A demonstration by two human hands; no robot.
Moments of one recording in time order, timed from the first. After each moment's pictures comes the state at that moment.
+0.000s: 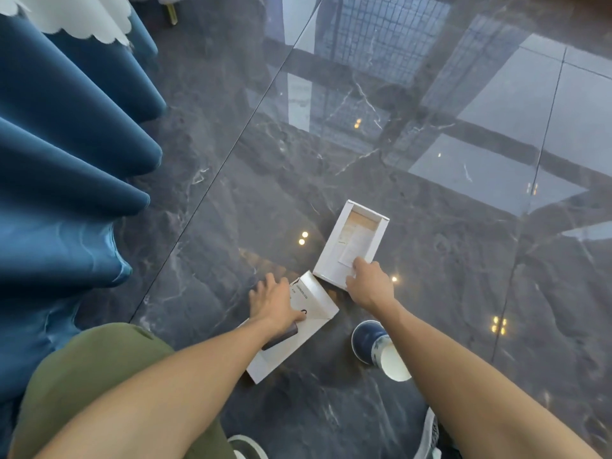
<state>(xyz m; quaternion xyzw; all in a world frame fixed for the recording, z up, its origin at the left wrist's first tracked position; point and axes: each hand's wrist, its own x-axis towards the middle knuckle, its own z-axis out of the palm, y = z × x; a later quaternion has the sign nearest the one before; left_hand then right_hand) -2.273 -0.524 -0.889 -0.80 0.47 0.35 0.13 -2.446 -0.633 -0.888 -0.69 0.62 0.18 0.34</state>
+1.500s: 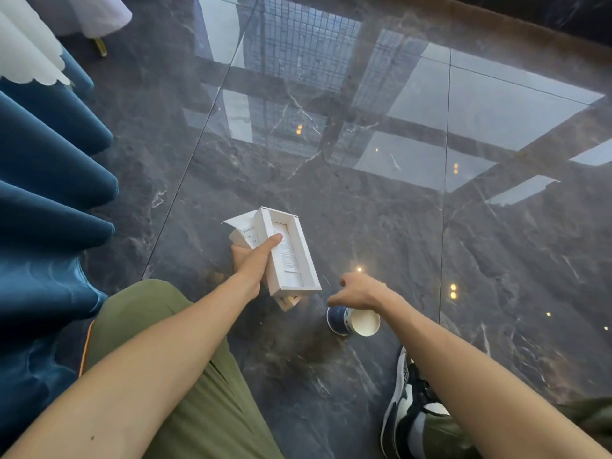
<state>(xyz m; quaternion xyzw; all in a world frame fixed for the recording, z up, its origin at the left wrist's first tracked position) -2.264 -0.582 -0.834 -0.71 0.03 0.54 -0.44 -2.486 -0.596 -0.787 -0.61 0.62 0.30 0.39</state>
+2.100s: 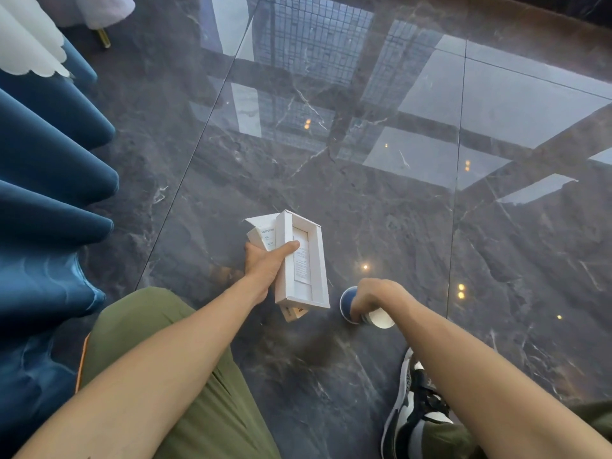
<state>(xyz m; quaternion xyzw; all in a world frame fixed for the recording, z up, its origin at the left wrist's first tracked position) -2.274 -0.583 -0.855 -0.72 0.12 0.57 -0.38 -2.497 -0.614 -0.803 -0.59 0.56 0.49 0.31</state>
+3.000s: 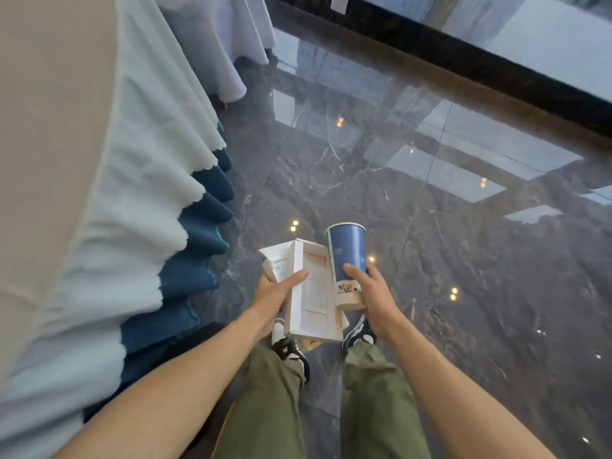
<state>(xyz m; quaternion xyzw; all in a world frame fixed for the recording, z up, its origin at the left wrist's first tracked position) -2.271 -0.397 -0.317 -0.68 0.01 0.62 -0.39 -2.470 -0.473 -0.294 -0.28 0.66 -0.14 0.68</state>
